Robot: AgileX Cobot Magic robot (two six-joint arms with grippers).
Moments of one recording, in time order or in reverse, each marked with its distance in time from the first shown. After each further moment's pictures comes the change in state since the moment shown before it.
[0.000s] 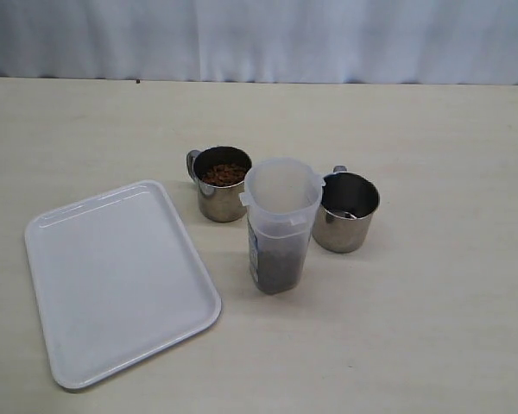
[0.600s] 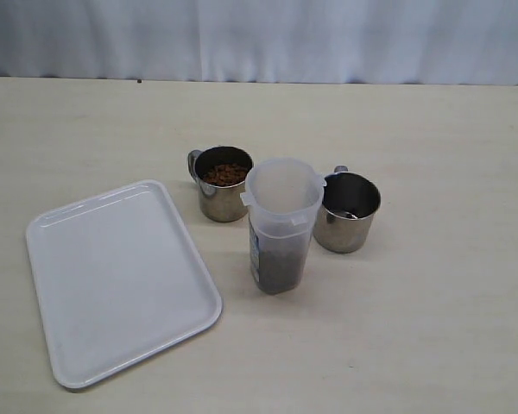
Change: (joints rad) left arm 0.121 -0.304 0.000 0.034 0.174 0.036; right arm 0.000 0.000 0.000 0.000 0.000 -0.001
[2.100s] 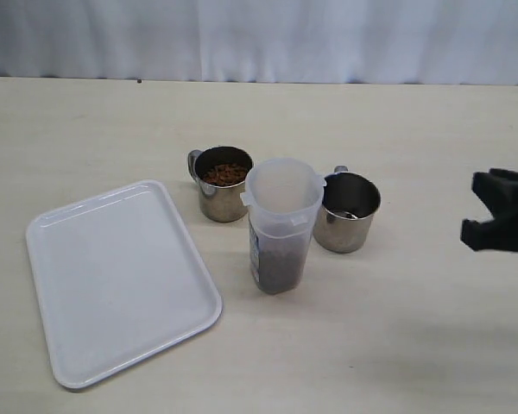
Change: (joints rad) left arm 0.000 0.000 0.000 0.000 0.000 0.000; right arm -0.159 1.107 -0.235 -0.161 -0.622 -0.106
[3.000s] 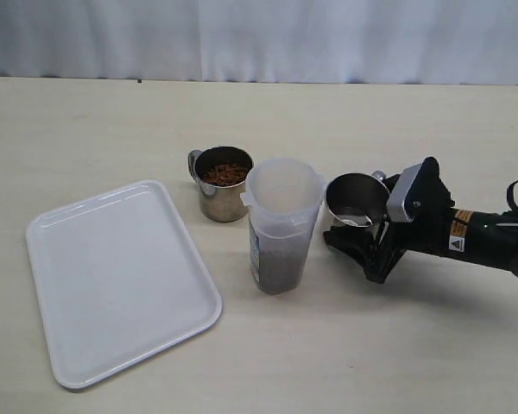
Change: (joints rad) left arm 0.000 0.000 0.000 0.000 0.000 0.000; right arm 0.008 1.007 -0.420 -0.469 -0.573 -0.361
